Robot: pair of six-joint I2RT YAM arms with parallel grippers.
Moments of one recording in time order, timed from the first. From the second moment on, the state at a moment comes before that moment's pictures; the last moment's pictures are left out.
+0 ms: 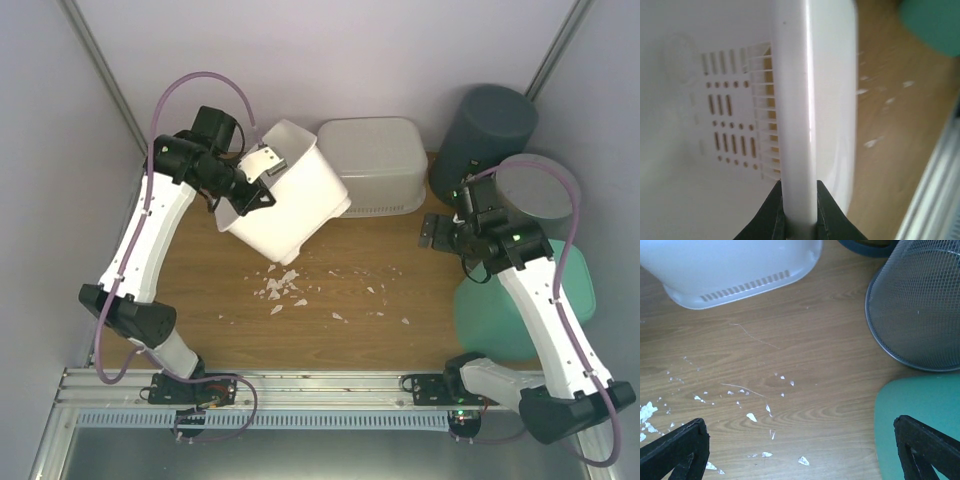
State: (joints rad) left arm -0.33 1.64 2.02 -1.44 0.37 0.52; right arm 0.31 1.11 1.35 -1.21 0.18 0.45
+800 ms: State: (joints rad) left arm -0.32 1.25 1.37 -0.37 1.41 -0.33; right arm 0.31 1.05 1.68 -1.32 0.34 0.47
